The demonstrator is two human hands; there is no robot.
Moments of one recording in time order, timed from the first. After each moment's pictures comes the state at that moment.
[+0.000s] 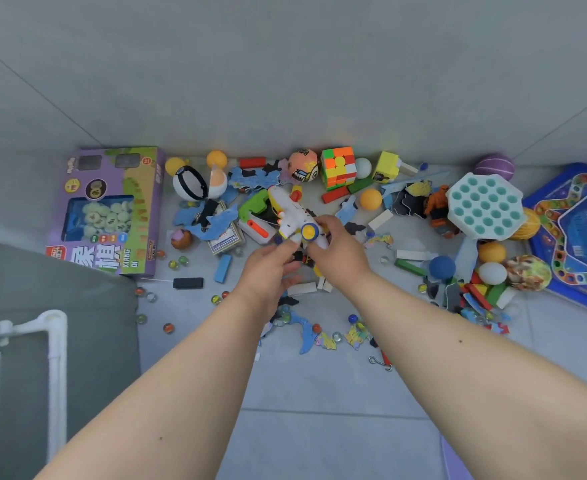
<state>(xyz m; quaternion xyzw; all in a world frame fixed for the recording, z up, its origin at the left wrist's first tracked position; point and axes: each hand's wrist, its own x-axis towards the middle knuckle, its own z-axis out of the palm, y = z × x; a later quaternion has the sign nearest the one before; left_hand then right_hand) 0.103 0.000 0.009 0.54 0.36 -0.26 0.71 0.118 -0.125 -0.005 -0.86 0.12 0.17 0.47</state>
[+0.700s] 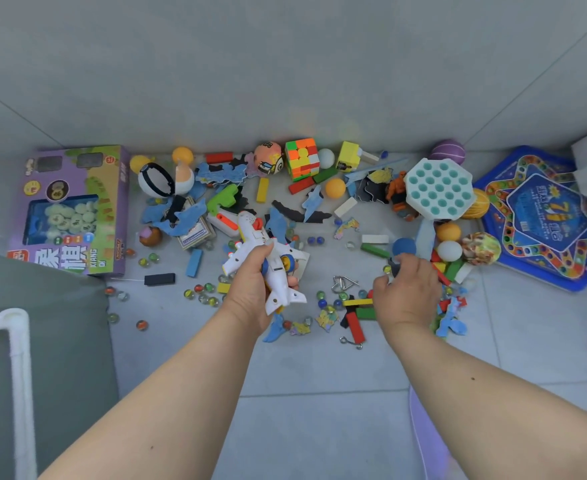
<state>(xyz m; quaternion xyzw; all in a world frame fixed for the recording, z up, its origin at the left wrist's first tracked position) 0.067 -0.028 0.022 0.42 0.38 -0.27 0.78 0.016 -0.231 -0.028 -0.94 0.30 -0.01 0.16</state>
